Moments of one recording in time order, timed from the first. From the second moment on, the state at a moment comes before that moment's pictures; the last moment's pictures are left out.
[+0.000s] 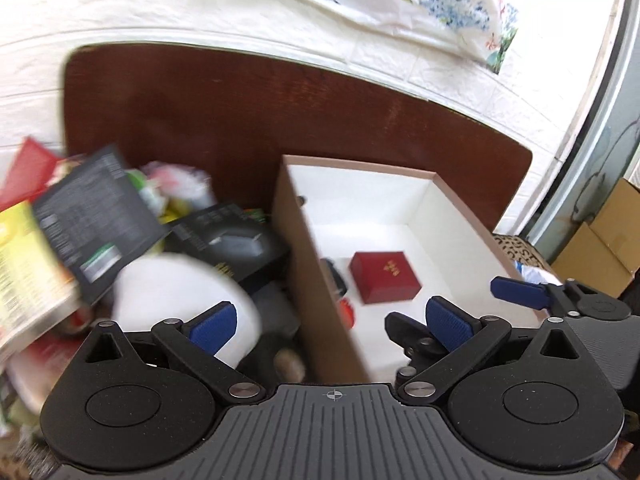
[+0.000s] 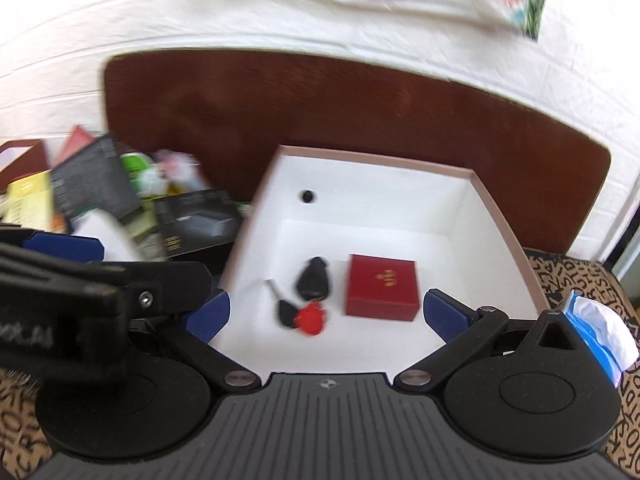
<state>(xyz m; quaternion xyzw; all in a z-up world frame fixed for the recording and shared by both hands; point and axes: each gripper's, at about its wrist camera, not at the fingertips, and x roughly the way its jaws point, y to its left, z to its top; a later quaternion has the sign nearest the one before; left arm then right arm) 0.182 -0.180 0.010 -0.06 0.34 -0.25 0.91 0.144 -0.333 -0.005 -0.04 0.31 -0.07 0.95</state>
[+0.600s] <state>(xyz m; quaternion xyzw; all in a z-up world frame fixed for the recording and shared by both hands) 0.096 -0.052 -0.054 -0.09 0.34 -0.20 0.91 0.062 -0.223 -0.080 -0.01 0.30 -0.06 0.95</state>
